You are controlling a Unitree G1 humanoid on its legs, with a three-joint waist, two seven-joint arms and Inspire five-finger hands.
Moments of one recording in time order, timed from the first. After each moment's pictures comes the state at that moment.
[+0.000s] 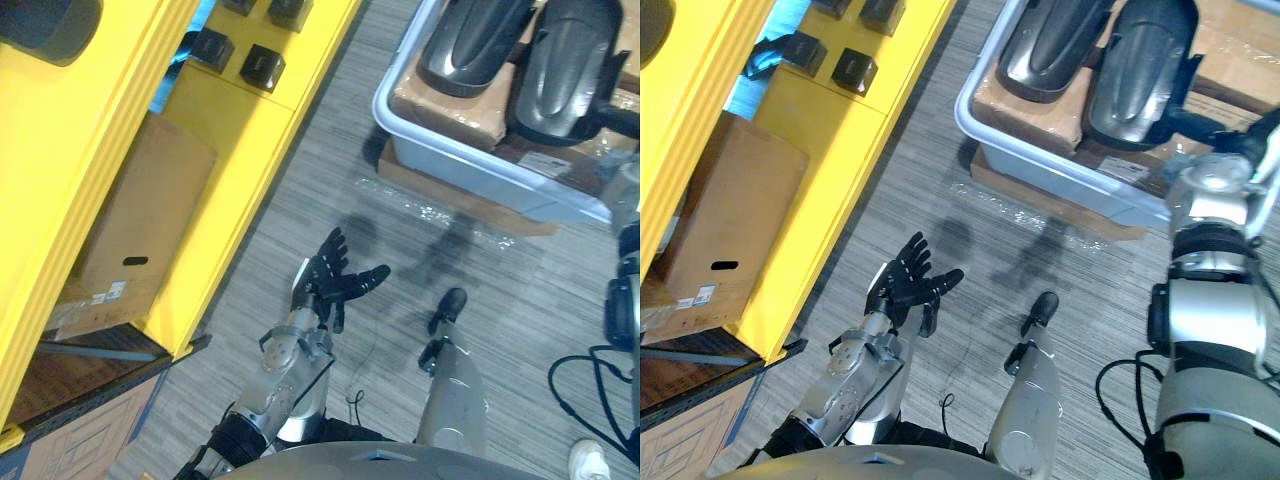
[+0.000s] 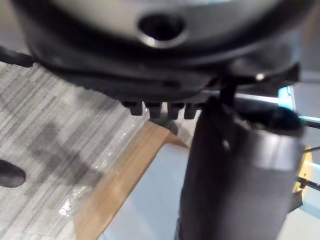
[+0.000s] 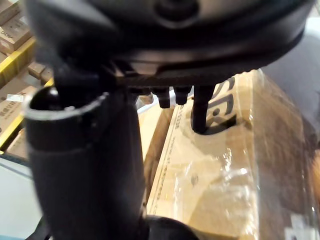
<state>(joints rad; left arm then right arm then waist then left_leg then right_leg) -0.02 0.07 -0.53 0.23 -0.57 -0.20 0.14 -1.05 -0.88 0.02 1.16 0.40 0.14 -0.47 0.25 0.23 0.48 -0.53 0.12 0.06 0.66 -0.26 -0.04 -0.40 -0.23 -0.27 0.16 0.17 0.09</state>
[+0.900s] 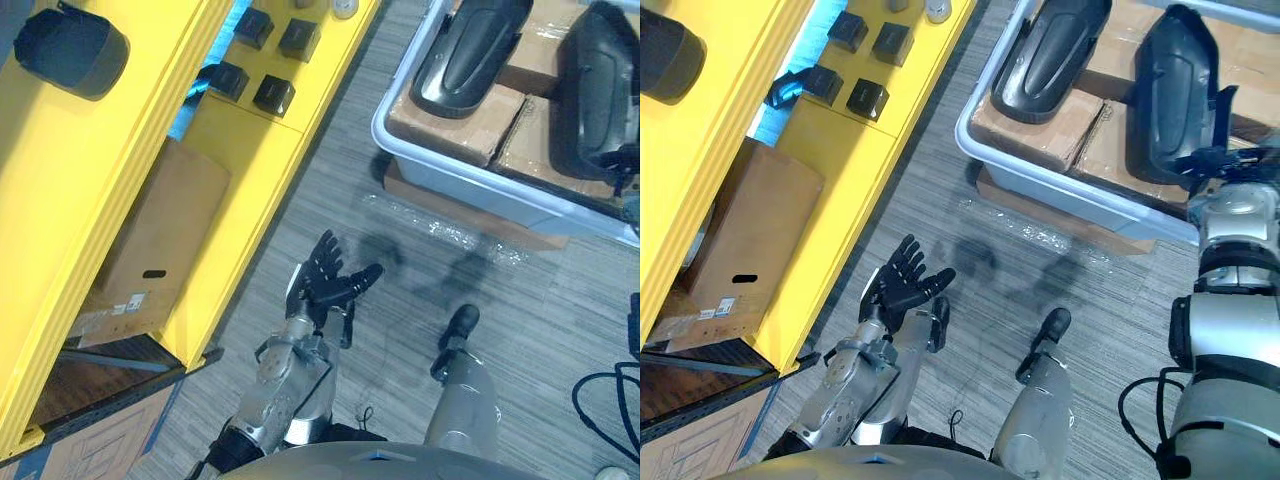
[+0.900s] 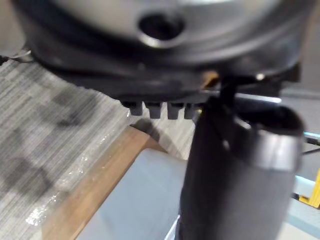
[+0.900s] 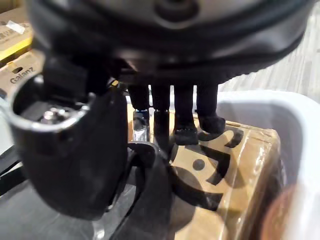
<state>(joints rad) 0.07 0.09 -0.49 0.17 -0.59 -0.24 0.12 -0.96 -0.90 0.09 1.21 0.08 0.19 -0.31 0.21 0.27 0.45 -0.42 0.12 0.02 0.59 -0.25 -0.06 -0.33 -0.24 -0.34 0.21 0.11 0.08</state>
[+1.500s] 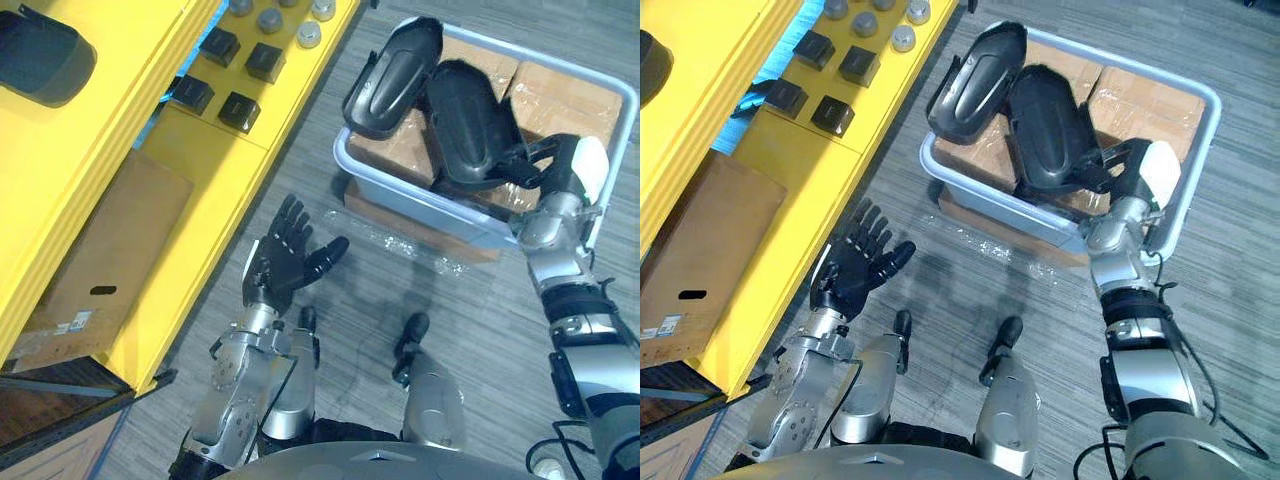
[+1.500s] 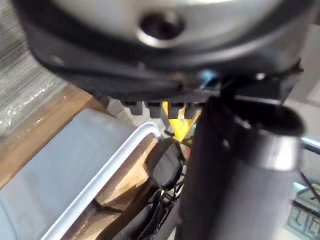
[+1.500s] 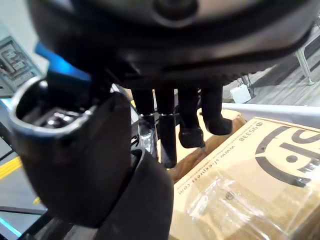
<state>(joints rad) 0.19 0.17 -0.30 -0.19 -0.67 -0.10 0.00 -0.62 -0.54 0.06 0.68 -0.23 0.12 -0.57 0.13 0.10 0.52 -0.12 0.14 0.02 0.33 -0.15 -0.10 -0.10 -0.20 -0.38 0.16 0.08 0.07</state>
